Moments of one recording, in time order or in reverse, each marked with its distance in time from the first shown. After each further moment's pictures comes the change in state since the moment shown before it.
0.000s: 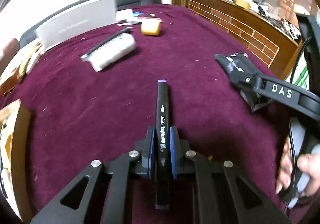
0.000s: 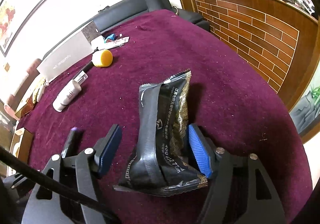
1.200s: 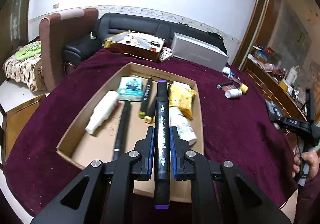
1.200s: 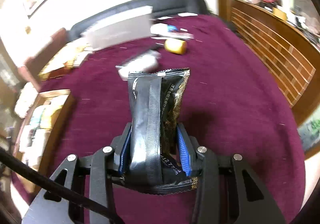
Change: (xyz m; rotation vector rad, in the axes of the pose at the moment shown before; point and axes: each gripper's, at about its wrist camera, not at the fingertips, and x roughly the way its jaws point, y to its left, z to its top) left arm -0.198 0.233 -0.171 -0.475 -0.297 0.158; right arm -0.068 0.143 -0.040 -0.252 0.060 0.099
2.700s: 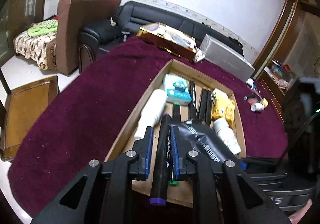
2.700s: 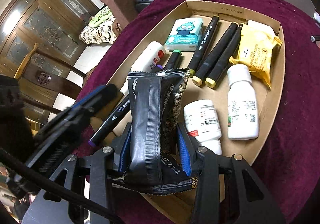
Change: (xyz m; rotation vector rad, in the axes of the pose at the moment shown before) left arm 0.016 0.085 0.009 -0.146 0.033 0.043; right arm 0.076 0.302 -0.095 -0.325 0.425 0.464
